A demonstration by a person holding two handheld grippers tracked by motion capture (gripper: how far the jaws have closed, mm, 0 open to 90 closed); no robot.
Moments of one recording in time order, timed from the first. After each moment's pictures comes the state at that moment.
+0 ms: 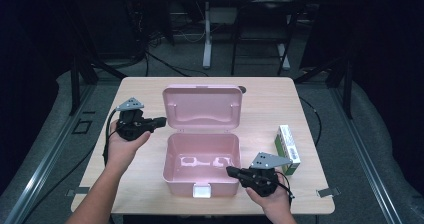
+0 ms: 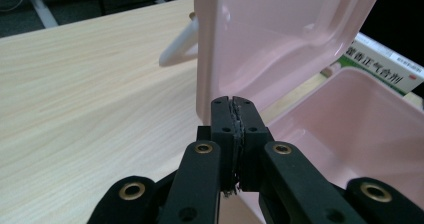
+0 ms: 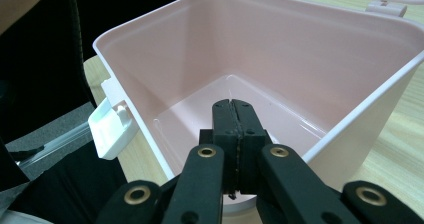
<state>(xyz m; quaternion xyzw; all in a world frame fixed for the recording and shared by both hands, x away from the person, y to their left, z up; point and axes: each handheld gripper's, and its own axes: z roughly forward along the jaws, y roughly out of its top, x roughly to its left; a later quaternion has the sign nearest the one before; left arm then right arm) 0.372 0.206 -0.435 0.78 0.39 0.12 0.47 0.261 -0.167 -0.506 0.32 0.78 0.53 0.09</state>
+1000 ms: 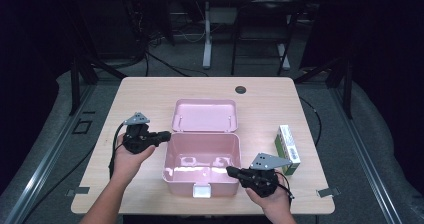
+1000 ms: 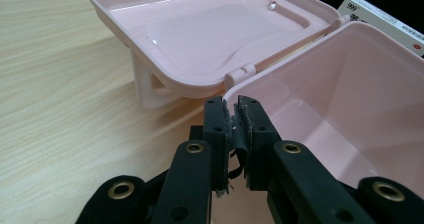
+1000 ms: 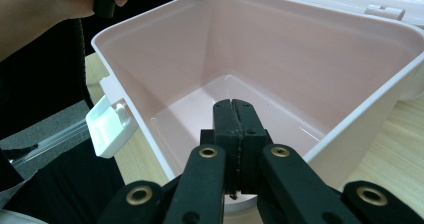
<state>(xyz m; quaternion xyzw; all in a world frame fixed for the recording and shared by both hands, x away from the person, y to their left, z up) 0.364 0.202 -0.476 0.79 0.40 0.09 0.46 0.259 -0.167 -0.507 0.32 0.78 0.53 0.10</state>
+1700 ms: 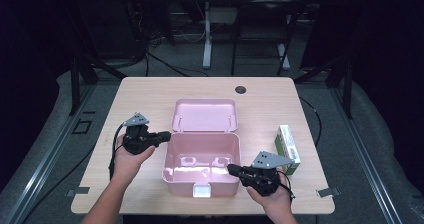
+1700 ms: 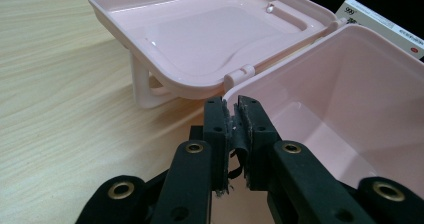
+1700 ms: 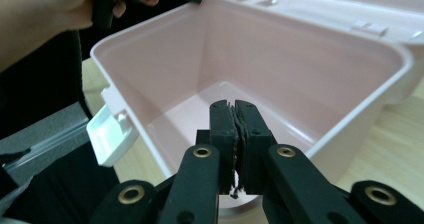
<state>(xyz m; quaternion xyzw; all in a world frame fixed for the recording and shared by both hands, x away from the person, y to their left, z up) 0.361 0.202 -0.479 0.78 0.40 0.09 0.47 0.258 -0.168 -0.496 0.32 0.78 0.53 0.11</state>
